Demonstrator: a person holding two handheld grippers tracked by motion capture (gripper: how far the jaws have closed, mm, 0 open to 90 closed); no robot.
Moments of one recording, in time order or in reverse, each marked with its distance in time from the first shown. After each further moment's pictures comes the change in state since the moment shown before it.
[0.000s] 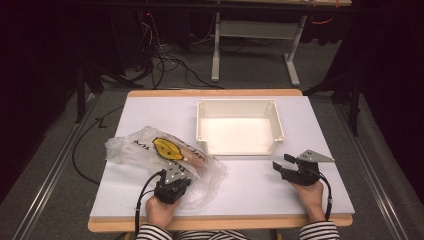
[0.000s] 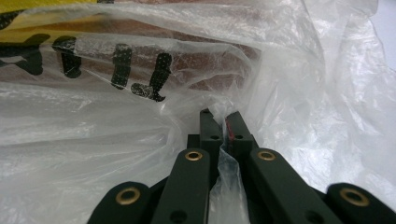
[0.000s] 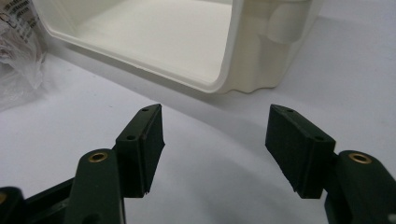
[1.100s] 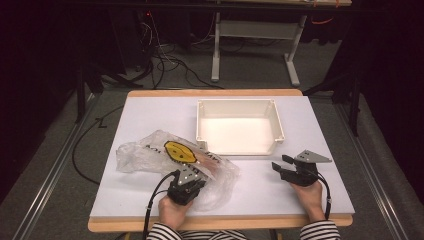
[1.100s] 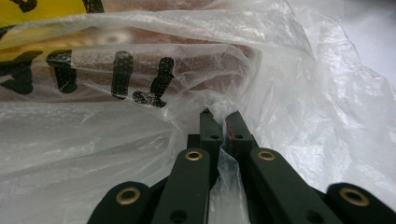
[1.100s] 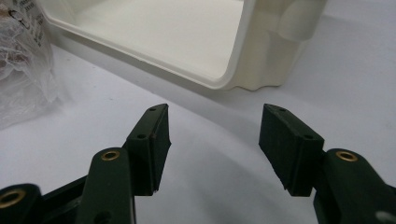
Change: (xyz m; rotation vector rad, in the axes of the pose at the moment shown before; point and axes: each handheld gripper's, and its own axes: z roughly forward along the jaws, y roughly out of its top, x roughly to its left) left arm -0.030 0.014 0.016 -0.021 -0.097 0.041; right arm 0.005 0.001 0.002 0.022 -0.011 -0.037
